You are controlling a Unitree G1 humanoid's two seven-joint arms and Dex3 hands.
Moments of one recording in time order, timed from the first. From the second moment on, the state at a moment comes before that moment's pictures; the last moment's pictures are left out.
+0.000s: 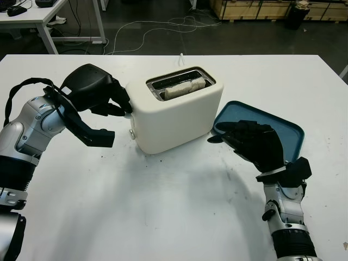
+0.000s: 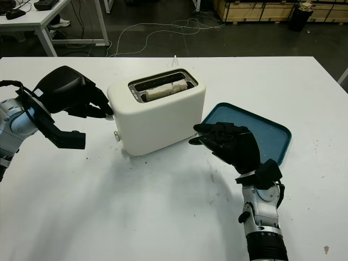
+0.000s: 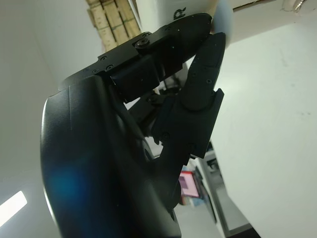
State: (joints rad) left arm -0.64 0.72 -0.18 0.31 0.62 -0.53 -0.23; right arm -0.16 -0.15 -0.13 0.29 0.31 -0.39 0.57
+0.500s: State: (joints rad) left arm -0.64 0.71 -0.20 0.35 0.64 -0.56 -0.18; right arm -0.15 -0.16 -0.13 0.29 0.31 -0.41 0.60
